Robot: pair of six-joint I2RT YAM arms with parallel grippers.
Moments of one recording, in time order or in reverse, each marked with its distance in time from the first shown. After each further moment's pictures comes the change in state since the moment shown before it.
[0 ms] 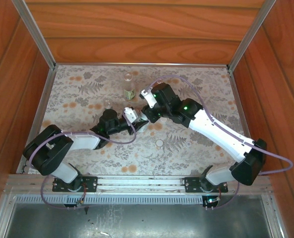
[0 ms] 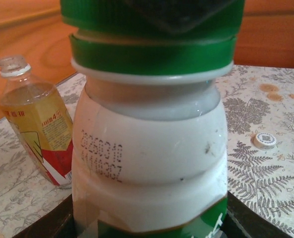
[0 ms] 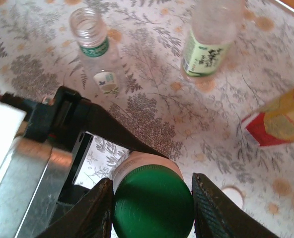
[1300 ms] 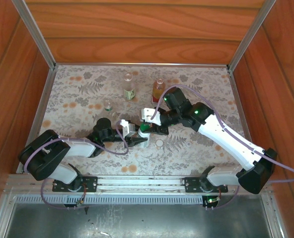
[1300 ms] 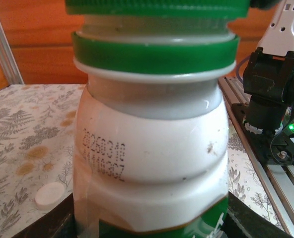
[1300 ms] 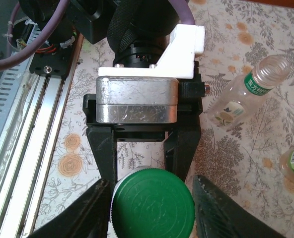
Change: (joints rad) left arm -0.013 -0.066 -0.165 0.160 0.349 -0.063; right arm -0.059 -0.125 -0.105 -0.080 -0.607 -0.808
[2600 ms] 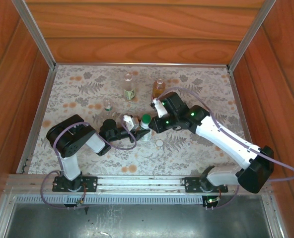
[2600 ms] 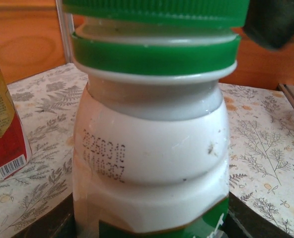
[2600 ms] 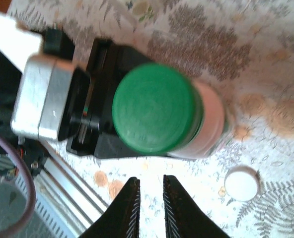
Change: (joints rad) left arm 0.000 0.363 0.049 0.357 -0.222 -0.126; right arm 0.000 0.000 -0.095 0.001 0.280 1.083
